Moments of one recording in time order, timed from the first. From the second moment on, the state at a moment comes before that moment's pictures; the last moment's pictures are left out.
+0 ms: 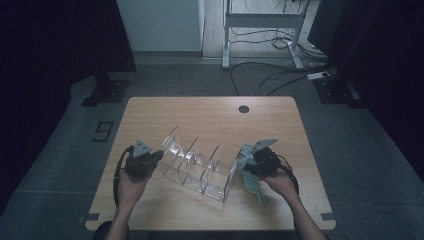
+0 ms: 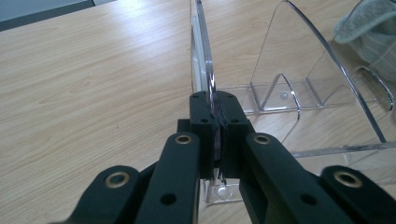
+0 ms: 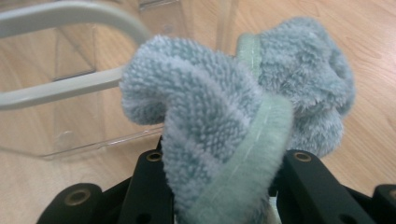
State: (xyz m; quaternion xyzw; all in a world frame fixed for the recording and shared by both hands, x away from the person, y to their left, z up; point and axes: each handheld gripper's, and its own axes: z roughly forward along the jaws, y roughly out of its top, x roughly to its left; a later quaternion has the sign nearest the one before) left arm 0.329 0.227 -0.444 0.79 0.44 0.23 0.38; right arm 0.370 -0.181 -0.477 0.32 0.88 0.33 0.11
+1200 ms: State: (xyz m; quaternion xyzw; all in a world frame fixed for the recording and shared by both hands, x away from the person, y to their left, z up) left arm 0.329 0.224 -0.446 0.78 0.45 0.24 0.37; right arm 0.379 -0.171 -0.515 0.34 0.89 0.29 0.09
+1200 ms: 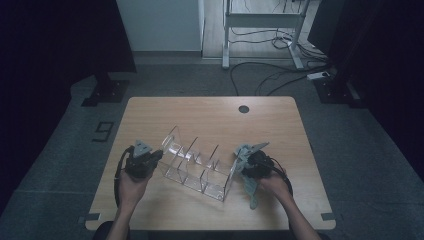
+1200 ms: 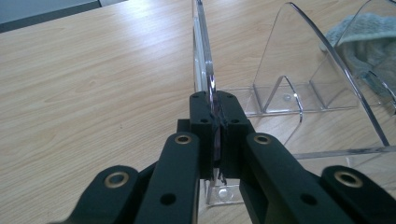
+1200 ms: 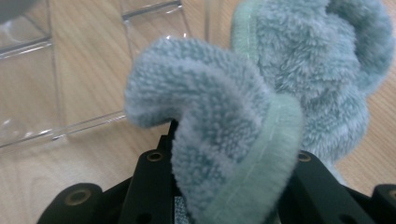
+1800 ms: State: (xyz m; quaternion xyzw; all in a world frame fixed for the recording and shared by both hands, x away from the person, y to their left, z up) left arm 0.328 0.222 -0.447 0.77 0.45 0.25 0.37; right arm 0.344 -0.162 -0.510 0.31 0.90 0.30 0.06
